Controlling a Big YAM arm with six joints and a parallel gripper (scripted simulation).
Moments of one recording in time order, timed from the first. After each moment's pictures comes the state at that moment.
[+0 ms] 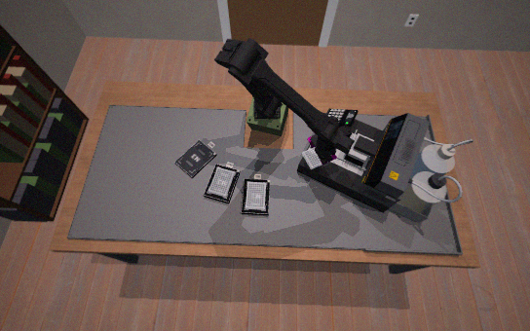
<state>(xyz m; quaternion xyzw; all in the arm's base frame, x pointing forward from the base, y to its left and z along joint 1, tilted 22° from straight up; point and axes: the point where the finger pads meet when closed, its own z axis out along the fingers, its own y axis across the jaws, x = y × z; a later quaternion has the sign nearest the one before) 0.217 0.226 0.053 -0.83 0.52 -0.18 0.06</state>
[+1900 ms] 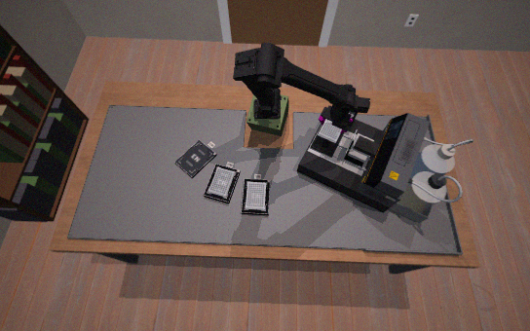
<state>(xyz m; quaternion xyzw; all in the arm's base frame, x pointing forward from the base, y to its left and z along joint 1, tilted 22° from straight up) 0.092 0.288 0.014 -0.95 0.23 -0.19 0.00</state>
